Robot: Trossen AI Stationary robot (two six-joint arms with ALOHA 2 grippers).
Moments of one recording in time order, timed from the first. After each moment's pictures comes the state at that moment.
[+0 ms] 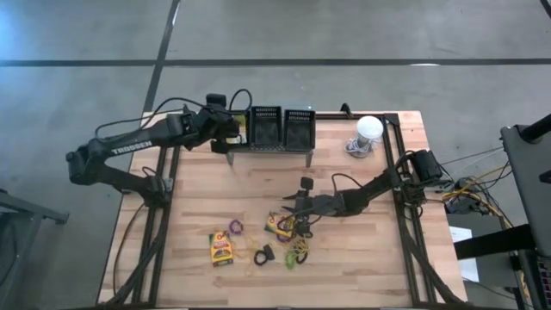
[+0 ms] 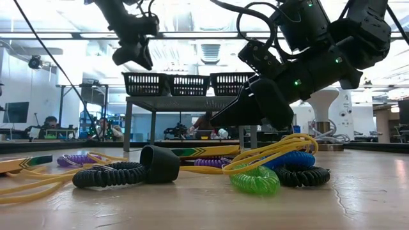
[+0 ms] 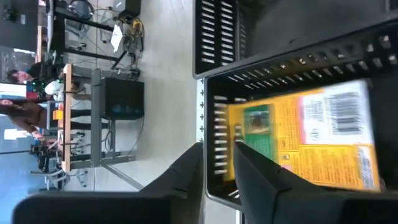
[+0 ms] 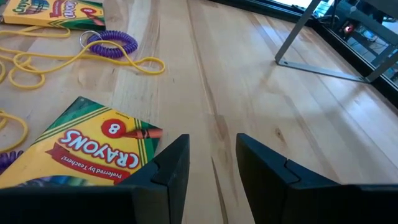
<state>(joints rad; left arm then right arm) 0.40 1.26 1.09 -0.59 -0.53 0.82 0.21 1.87 0.68 0.74 0.41 -0.06</state>
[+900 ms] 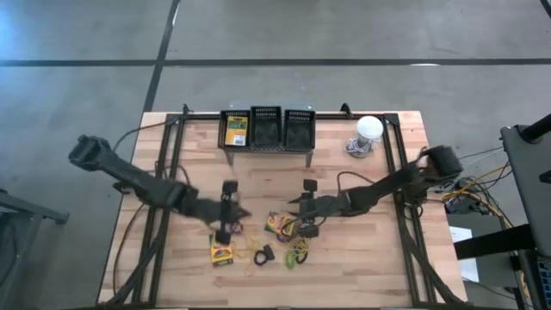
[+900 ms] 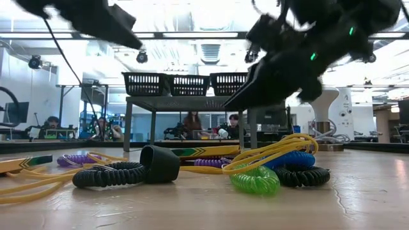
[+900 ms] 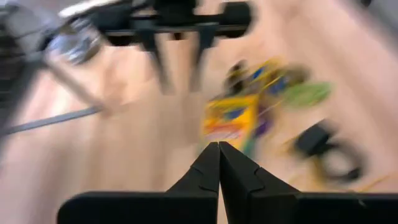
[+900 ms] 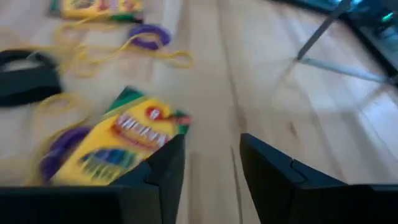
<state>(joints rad) -0.42 1.24 0.72 -0.12 -0.36 -0.01 0.25 1.68 0.71 0.39 0.34 -0.03</state>
